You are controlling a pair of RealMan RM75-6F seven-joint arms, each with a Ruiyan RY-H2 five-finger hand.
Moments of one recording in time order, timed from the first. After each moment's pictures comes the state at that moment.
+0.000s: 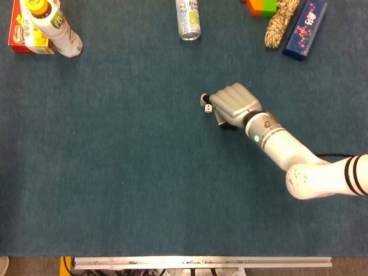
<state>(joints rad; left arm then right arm) 0.01 -1.10 -0.02 -1.61 1.56 1.61 0.11 1.27 -1.55 0.00 -1.60 -0.37 0.78 -0.62</state>
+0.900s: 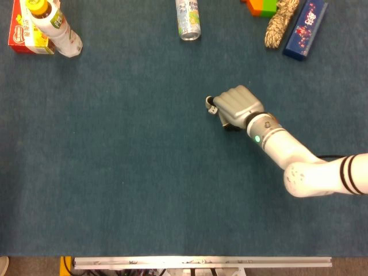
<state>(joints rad) 0.01 -1.10 -0.03 -1.60 1.56 1.62 0.11 1.28 -1.57 -0.03 -1.56 -0.33 0.77 -0.63</state>
